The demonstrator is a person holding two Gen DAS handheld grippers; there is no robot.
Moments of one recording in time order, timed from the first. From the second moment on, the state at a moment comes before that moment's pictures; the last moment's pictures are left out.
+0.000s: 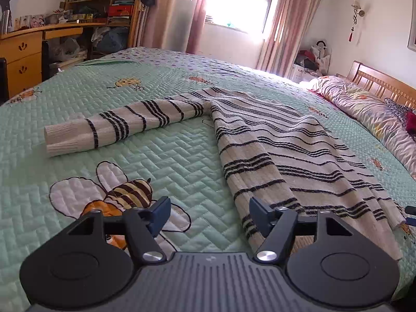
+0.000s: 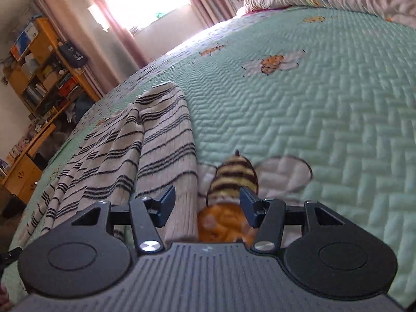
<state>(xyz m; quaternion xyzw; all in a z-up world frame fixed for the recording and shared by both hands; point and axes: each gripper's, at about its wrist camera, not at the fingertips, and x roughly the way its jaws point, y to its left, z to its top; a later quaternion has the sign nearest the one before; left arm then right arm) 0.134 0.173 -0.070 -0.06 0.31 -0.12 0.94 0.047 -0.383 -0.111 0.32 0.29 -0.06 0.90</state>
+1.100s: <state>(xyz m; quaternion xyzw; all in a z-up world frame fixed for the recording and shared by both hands) 0.082 0.143 -0.057 -0.09 0.32 -0.11 0.94 -0.005 -0.415 -0.064 0.31 0.18 -0.08 0.93</state>
